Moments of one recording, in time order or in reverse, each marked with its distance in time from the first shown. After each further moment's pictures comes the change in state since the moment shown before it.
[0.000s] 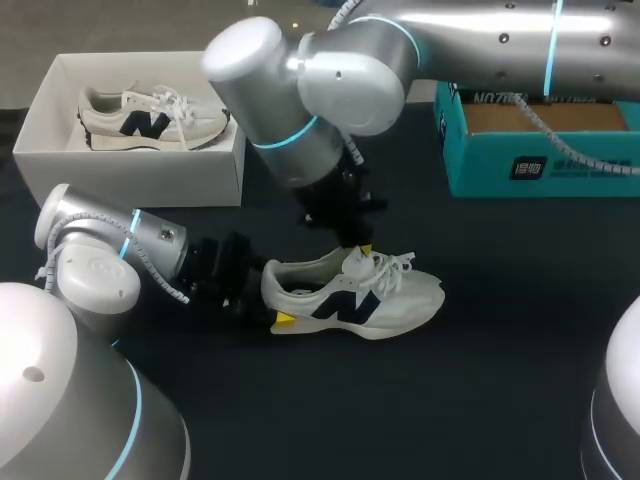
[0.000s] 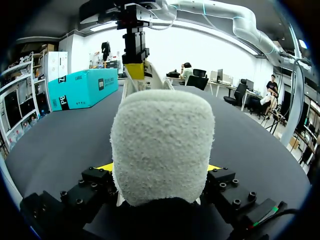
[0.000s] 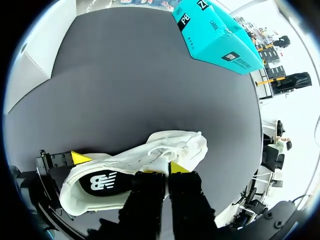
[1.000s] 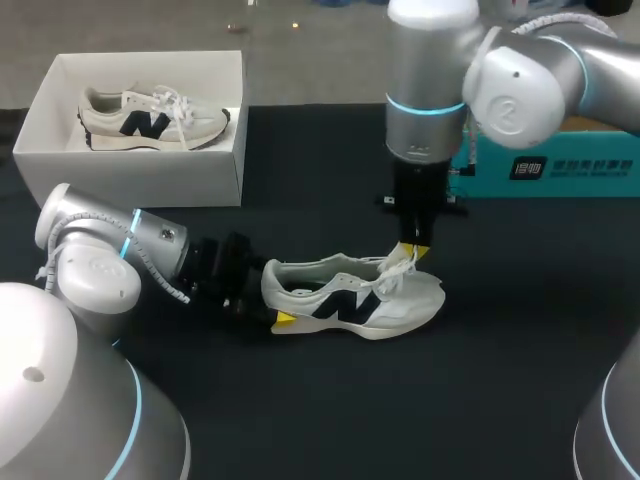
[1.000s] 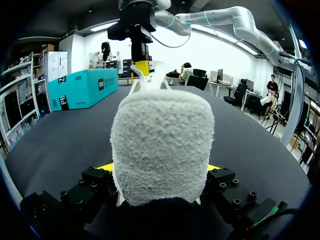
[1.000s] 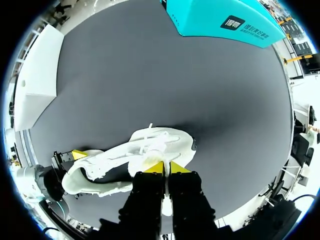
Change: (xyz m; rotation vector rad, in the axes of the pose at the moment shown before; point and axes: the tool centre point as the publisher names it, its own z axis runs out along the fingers) left arm 0.000 0.000 0.000 0.000 0.000 0.000; right arm -0.068 0.008 0.029 0.171 0.363 0.057
